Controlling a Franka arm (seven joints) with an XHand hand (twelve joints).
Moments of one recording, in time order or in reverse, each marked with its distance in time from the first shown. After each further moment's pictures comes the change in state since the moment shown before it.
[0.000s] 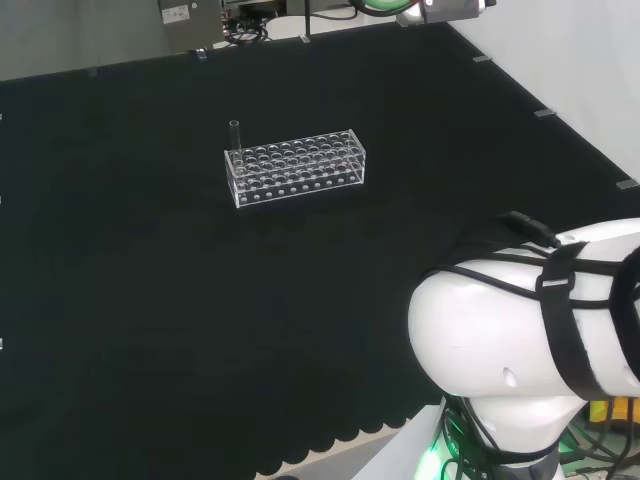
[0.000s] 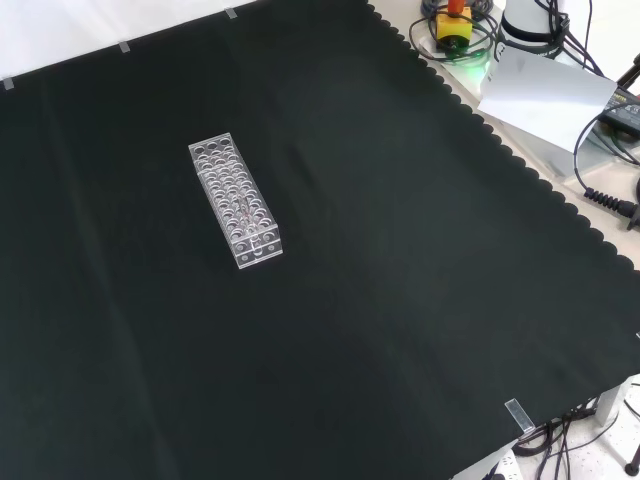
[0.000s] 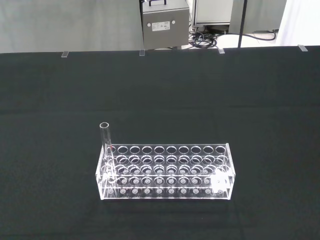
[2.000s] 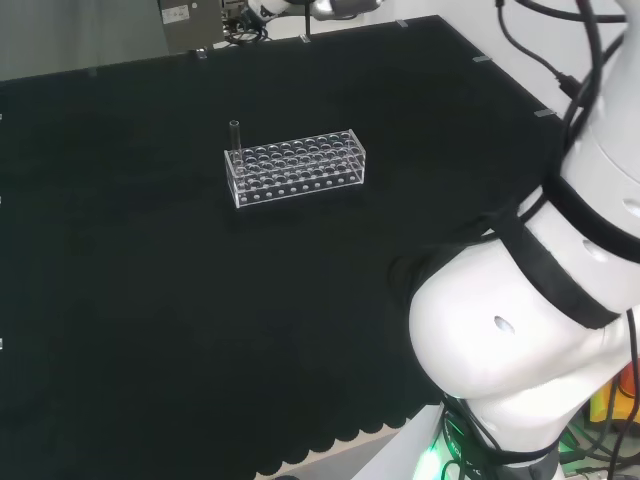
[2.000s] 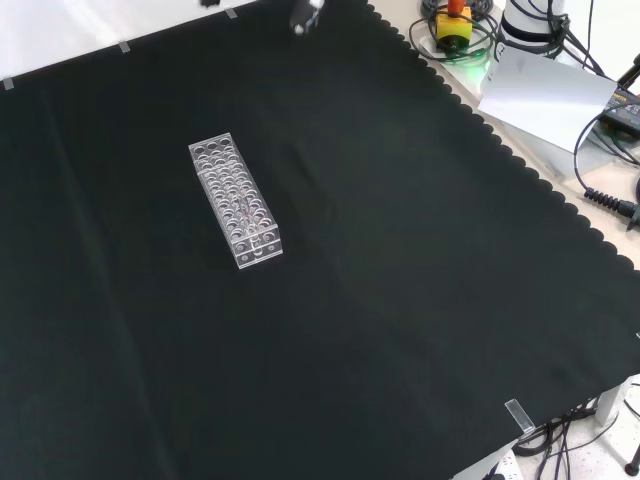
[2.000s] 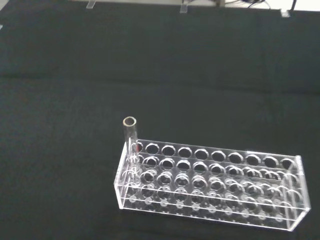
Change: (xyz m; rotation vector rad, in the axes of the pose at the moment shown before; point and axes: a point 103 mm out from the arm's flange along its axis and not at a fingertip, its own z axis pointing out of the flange) arm 0.050 0.167 0.076 0.155 -0.024 -0.133
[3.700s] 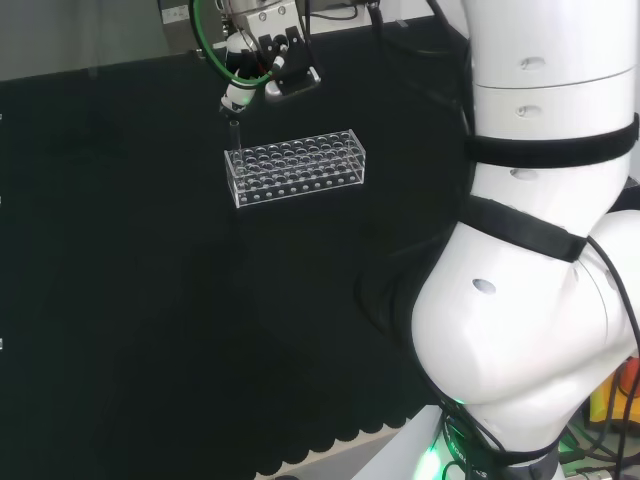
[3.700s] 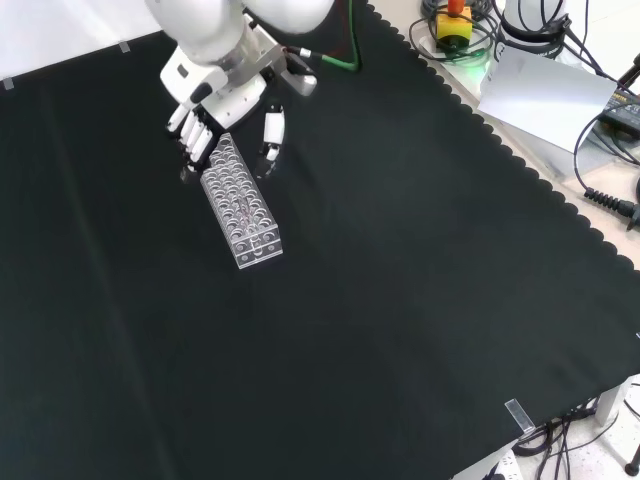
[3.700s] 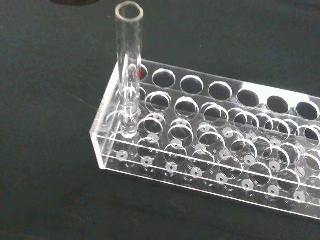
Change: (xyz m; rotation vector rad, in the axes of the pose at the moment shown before) arm 0.029 0.127 0.148 0.204 -0.111 -0.052
